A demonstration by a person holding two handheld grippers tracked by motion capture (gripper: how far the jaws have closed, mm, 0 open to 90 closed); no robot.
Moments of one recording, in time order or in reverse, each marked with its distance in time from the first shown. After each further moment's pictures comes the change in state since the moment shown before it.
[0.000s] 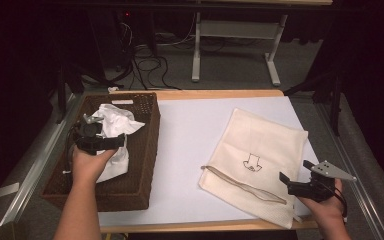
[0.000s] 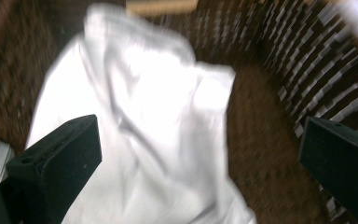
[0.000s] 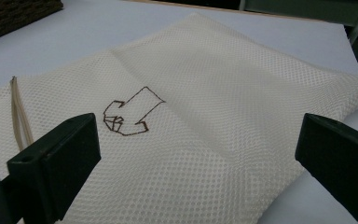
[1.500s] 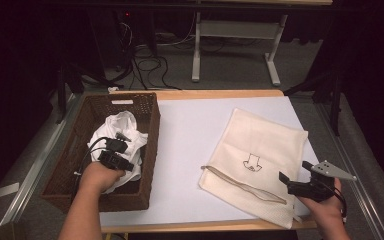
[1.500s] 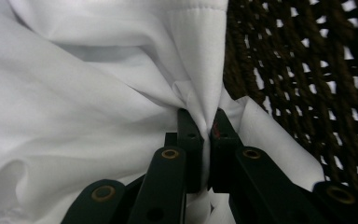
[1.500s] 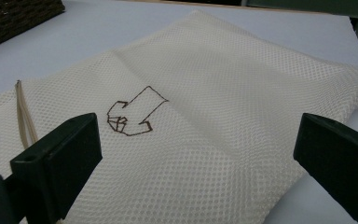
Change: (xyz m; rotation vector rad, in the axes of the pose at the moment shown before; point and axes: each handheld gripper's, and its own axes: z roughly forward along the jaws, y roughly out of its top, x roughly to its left) left arm -0.049 -0.026 0.013 0.451 -0.253 0.191; right arm -0.001 0.000 0.001 0.002 0.014 0.023
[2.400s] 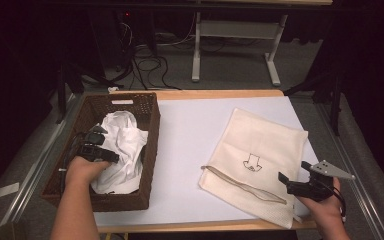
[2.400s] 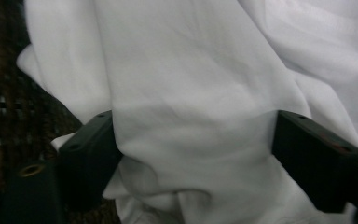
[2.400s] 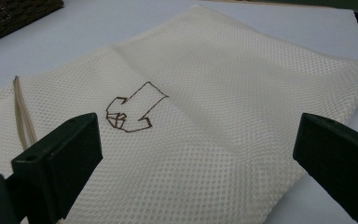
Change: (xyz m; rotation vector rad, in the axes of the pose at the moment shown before) left arm 0.069 -0.004 0.006 -0.013 0.198 -0.220; right arm 0.000 -0.001 0.003 0.017 0.001 0.005
